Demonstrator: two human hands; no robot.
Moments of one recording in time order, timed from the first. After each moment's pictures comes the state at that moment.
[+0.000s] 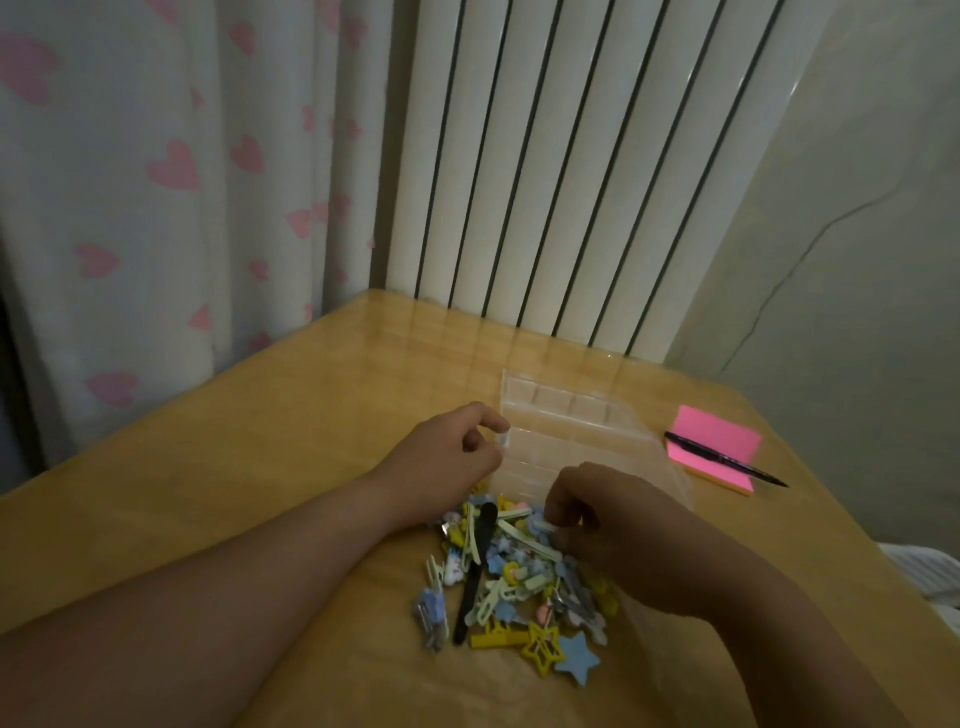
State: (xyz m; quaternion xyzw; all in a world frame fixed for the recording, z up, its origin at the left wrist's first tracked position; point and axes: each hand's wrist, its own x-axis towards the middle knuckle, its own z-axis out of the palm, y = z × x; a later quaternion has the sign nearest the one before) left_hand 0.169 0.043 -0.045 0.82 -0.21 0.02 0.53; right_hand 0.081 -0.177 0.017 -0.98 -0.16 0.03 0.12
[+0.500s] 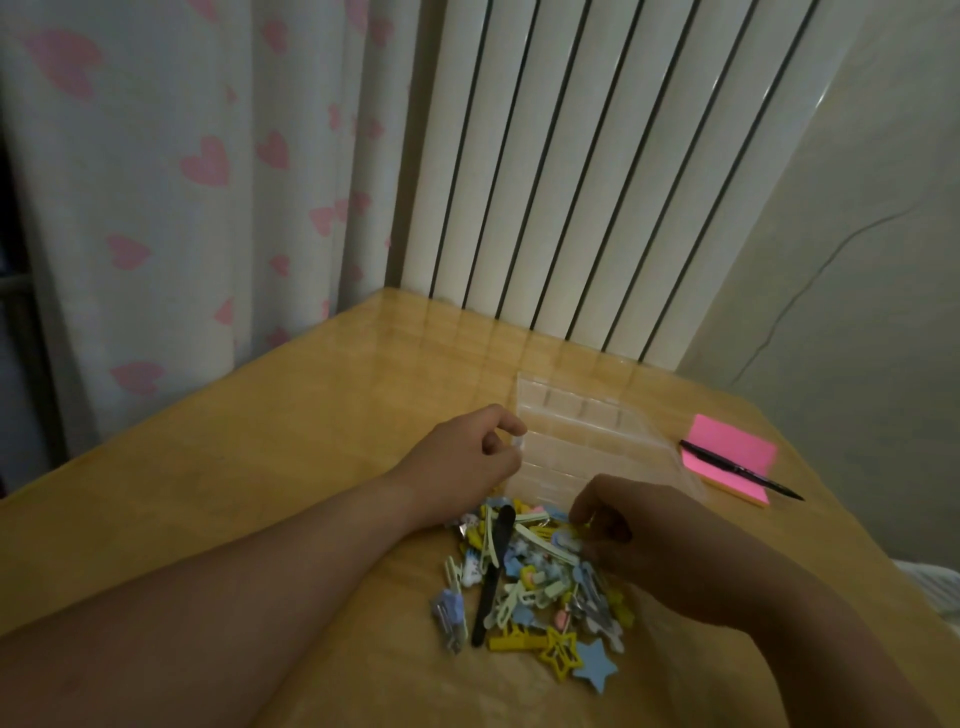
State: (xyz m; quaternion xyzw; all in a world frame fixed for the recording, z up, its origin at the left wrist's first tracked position) left_hand 0.166 0.043 -0.041 0.83 -0.20 0.01 0.53; right_hand 0.076 -0.179 0.028 -0.98 -0.11 0.08 0.13
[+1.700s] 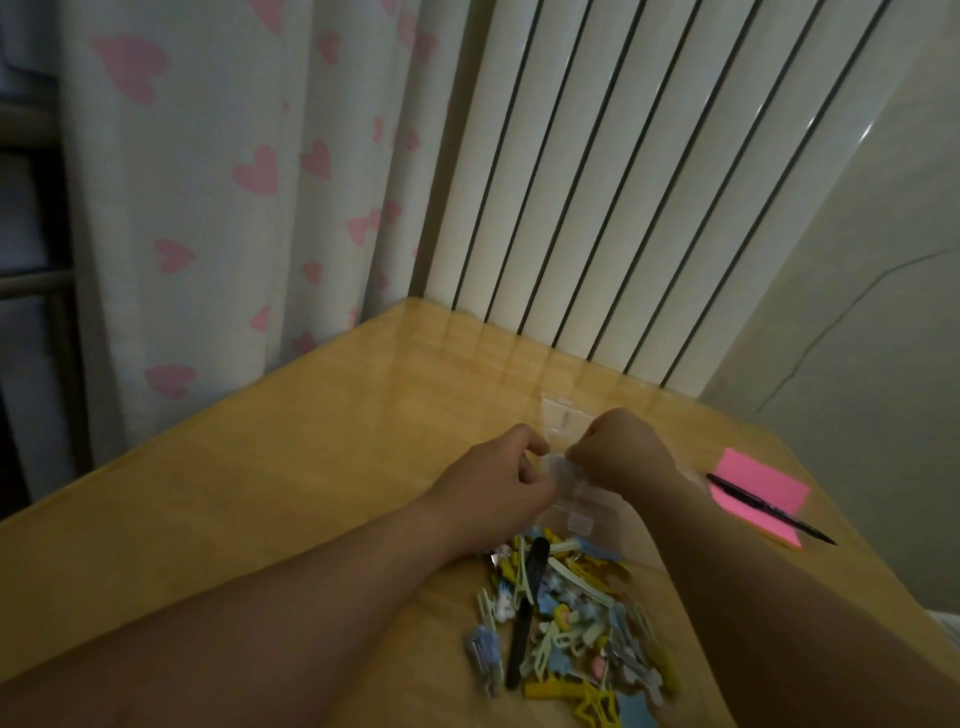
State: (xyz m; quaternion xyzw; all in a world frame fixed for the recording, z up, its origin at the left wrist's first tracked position) left_hand 0.165 0.042 -0.040 0.83 -0.20 0.00 0.52; right_hand 0.233 -0.144 0.008 -0.98 0.12 -0.04 0.15
